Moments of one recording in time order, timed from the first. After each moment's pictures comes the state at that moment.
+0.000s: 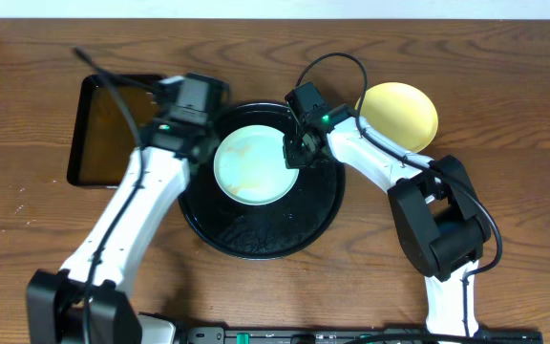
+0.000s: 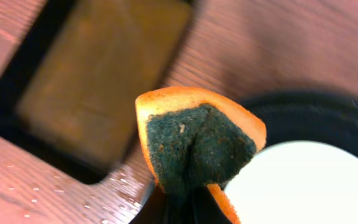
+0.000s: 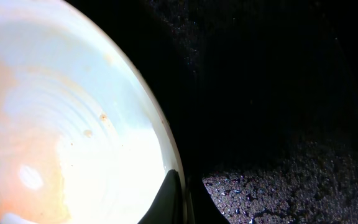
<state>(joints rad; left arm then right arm) -0.25 1.54 1.22 -0.75 -0.43 -0.56 0.55 2.14 1.51 -0.65 -0.14 0.45</state>
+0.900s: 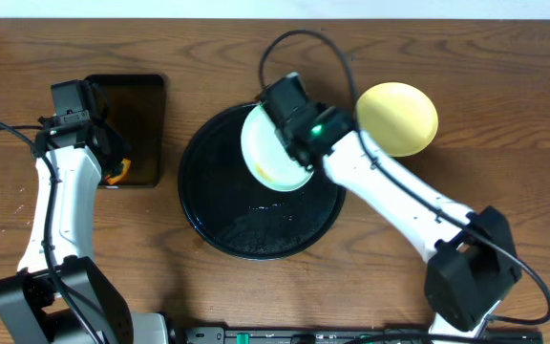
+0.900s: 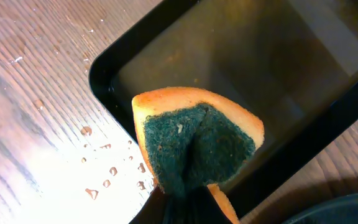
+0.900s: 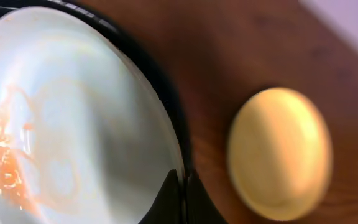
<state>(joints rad) 0.26 1.58 1.19 -0.80 -0.21 -0.56 0.73 1.89 1.59 -0.79 0.50 0.09</state>
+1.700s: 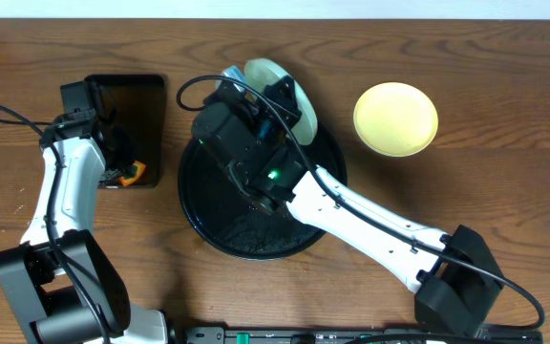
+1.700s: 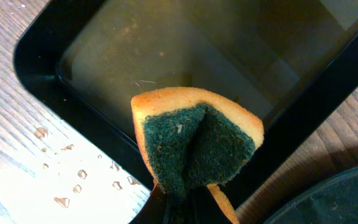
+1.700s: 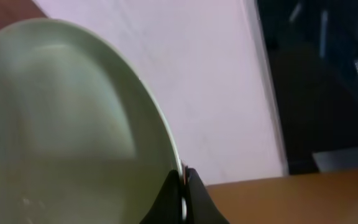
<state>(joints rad) 0.26 1.66 1.19 -0.78 -0.09 -0.47 0.95 1.89 1.59 -0.27 1.22 -0.61</state>
